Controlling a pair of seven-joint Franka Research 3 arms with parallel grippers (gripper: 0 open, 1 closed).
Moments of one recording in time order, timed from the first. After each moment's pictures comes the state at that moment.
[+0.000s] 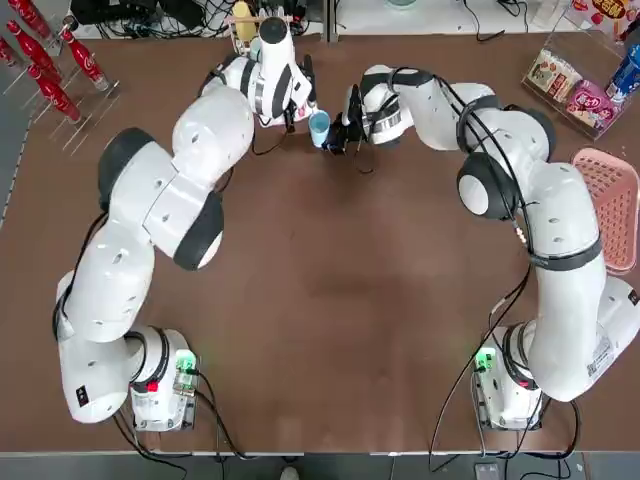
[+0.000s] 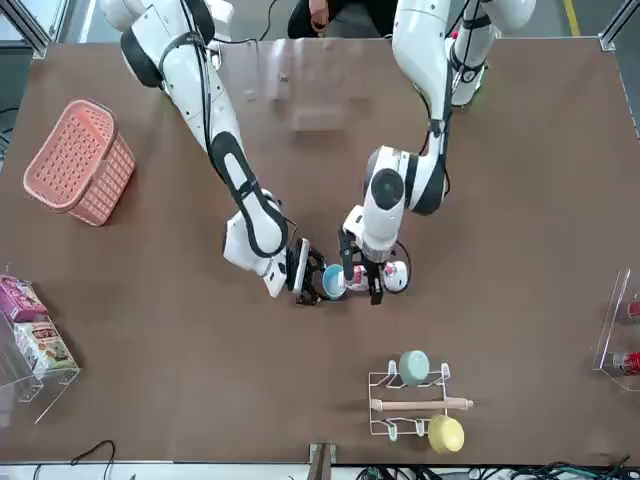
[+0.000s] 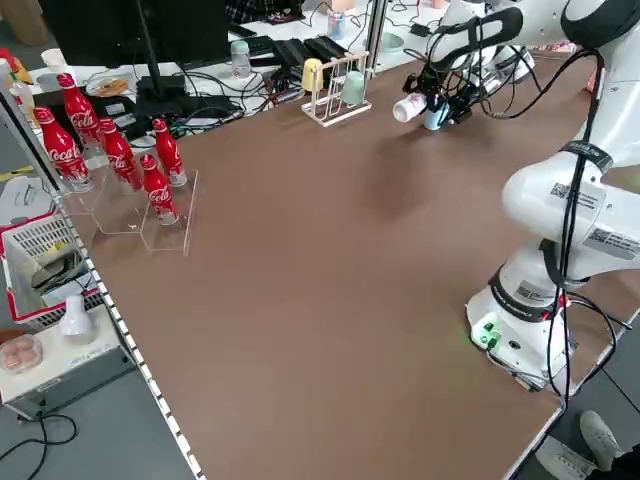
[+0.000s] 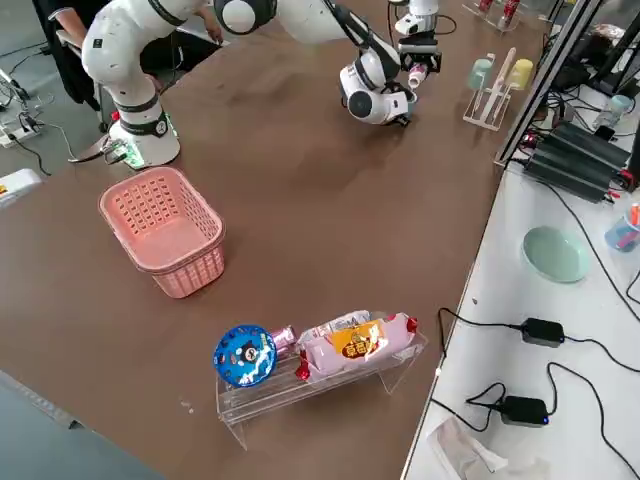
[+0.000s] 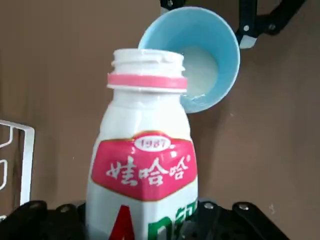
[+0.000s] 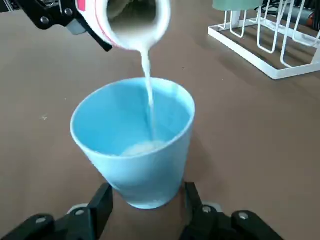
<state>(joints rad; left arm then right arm) -1.16 0.76 0.67 -1.65 -0.53 2.40 1.10 0.57 0.95 0.07 -1.47 1.67 2.57 -2.14</state>
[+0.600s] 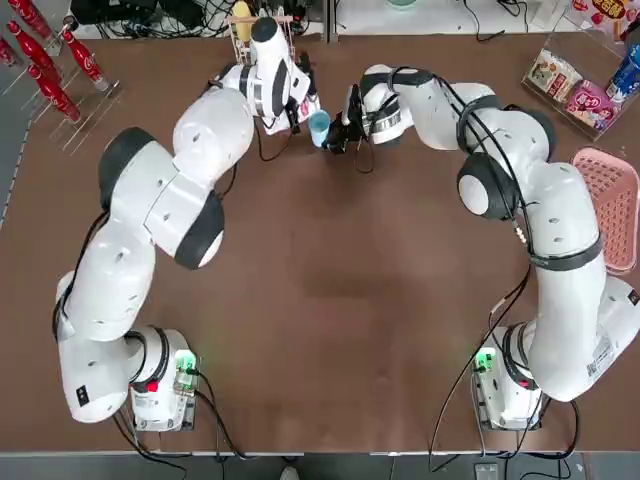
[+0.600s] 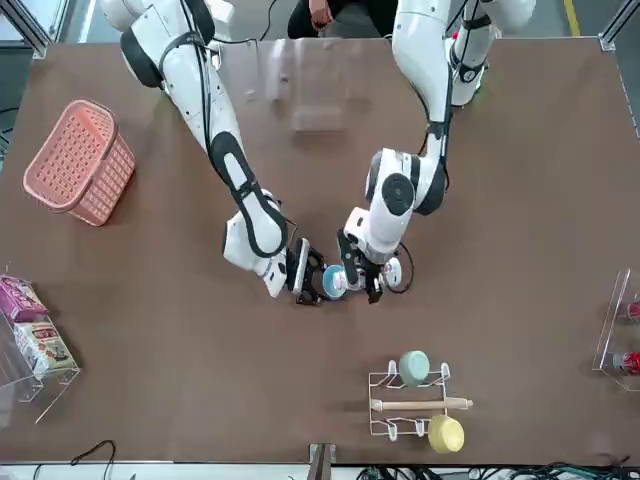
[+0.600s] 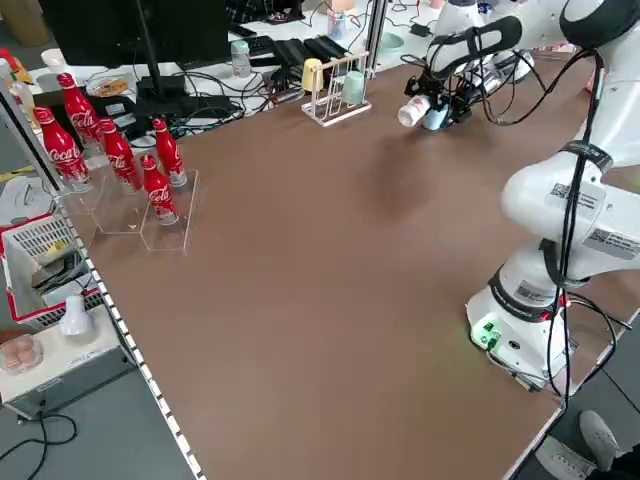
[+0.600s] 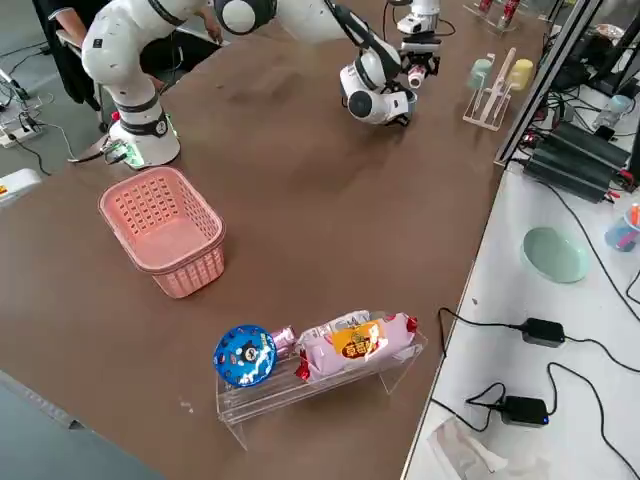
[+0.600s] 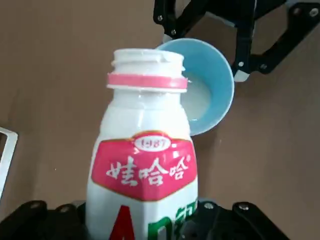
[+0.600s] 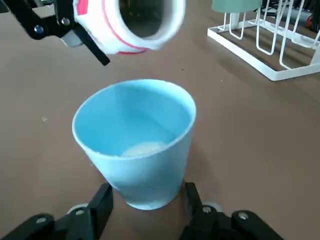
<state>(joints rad) -1.15 0.78 0.67 -1.65 -0.73 2.39 1.14 0.57 0.95 0.07 -1.47 1.67 2.57 -2.14</state>
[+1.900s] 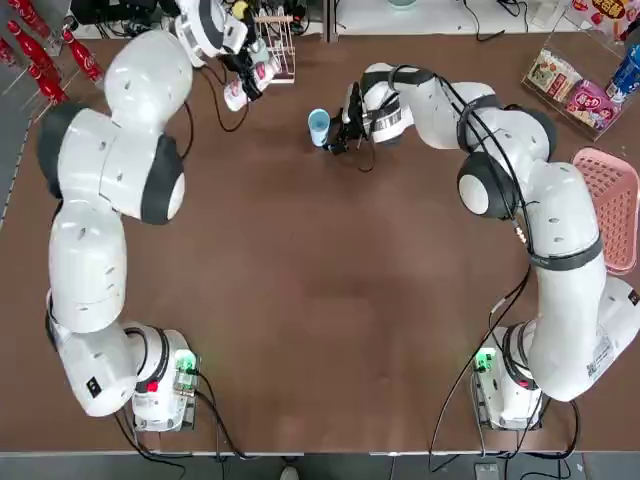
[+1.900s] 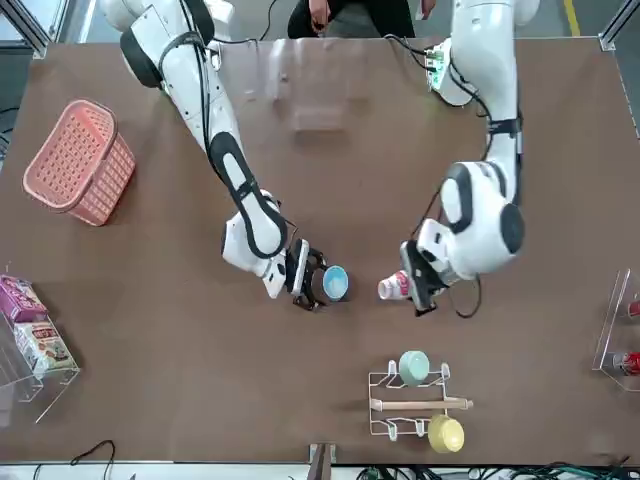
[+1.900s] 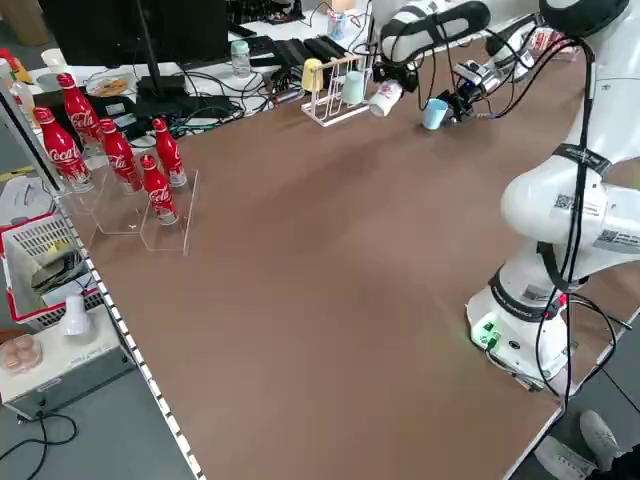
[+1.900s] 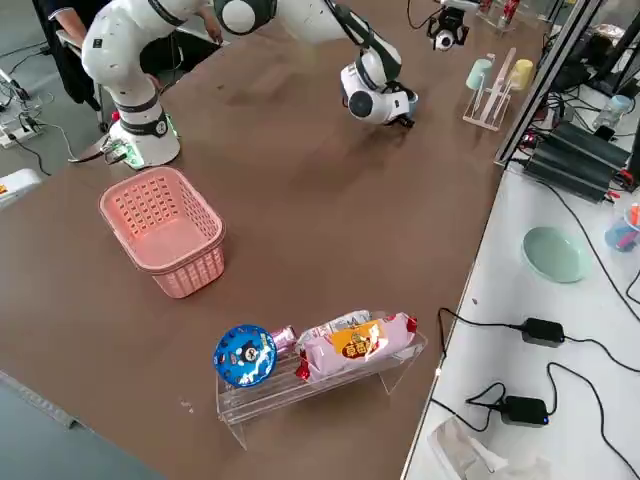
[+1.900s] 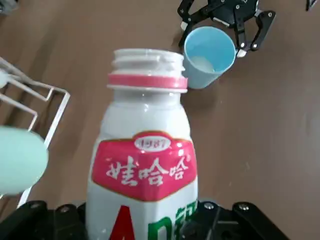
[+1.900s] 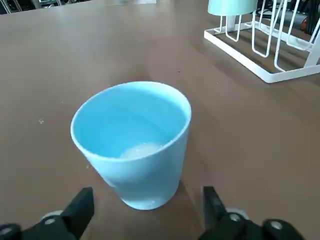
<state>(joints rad) -0.87 0.61 0.72 -1.66 -0.93 2.06 1.53 0.57 0.95 0.07 -1.46 1.67 2.57 -2.14</state>
